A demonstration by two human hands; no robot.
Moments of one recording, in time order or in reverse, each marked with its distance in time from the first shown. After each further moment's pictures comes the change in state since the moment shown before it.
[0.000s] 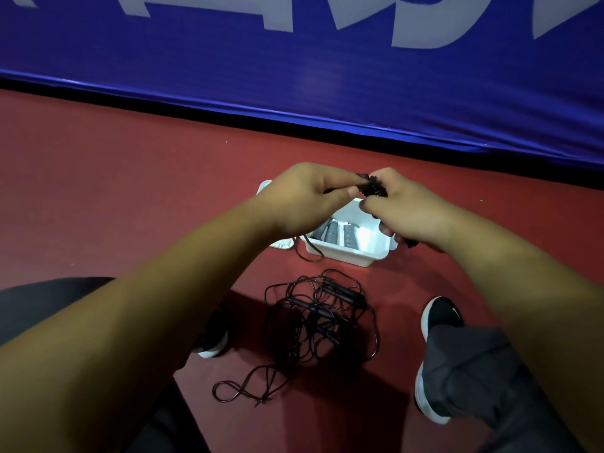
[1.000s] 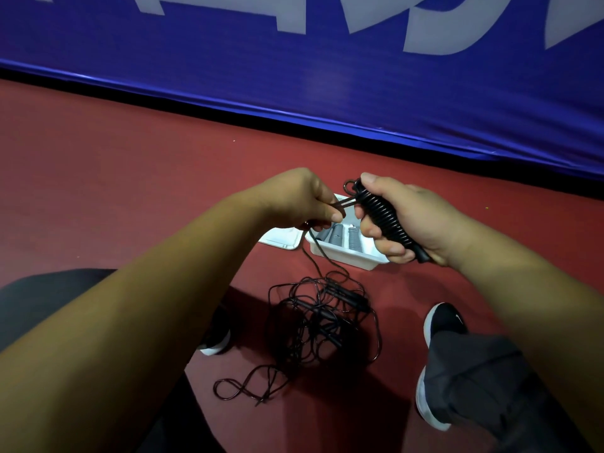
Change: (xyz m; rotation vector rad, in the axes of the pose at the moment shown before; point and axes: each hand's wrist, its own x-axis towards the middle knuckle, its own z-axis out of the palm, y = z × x) left_hand 0.013 -0.033 -0.014 0.020 -0.159 -0.252; right_hand -0.019 -0.011 0.009 0.662 -0.345 0.012
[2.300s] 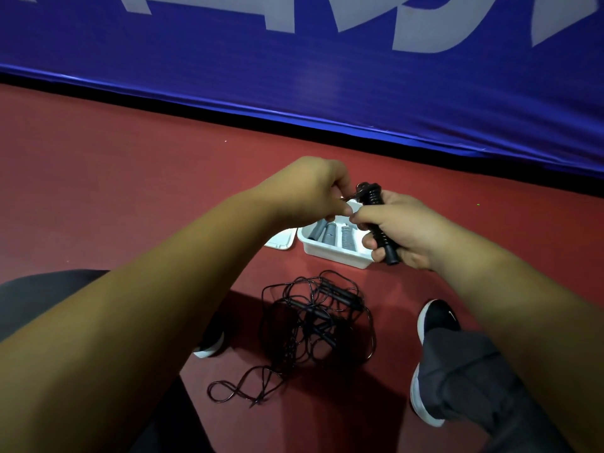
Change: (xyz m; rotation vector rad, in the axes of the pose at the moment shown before) left_hand 0.000 0.034 0.009 0.187 0.144 0.155; right_hand 0.020 0.023 -0.007 0.017 0.278 0.116
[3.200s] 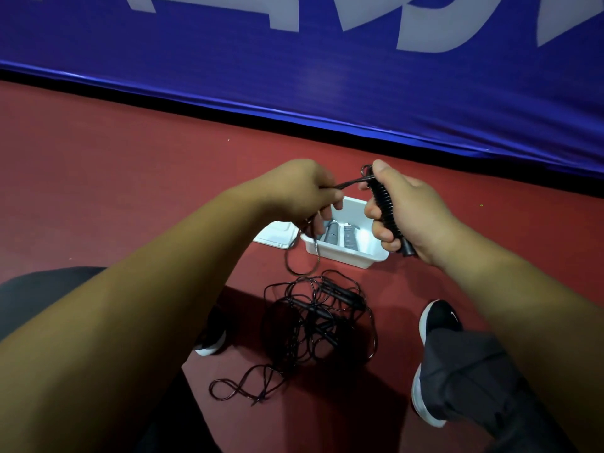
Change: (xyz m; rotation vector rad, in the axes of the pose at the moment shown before) left_hand -0.006 -0.012 -0.006 -0.268 -0.133 -0.184; right_hand -0.013 -0.013 0.003 0.069 0.077 -0.222
